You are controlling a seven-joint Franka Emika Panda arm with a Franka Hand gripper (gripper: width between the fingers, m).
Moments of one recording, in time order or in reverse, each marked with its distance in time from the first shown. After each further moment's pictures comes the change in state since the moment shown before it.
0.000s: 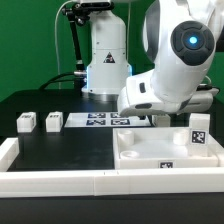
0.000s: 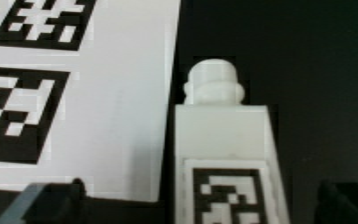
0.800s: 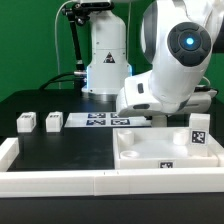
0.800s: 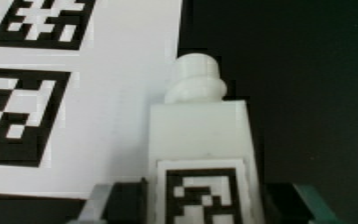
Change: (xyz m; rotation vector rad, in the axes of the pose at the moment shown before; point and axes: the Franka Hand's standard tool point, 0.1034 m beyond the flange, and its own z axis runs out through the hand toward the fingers) arm 0.000 0.001 0.001 0.003 0.001 0.008
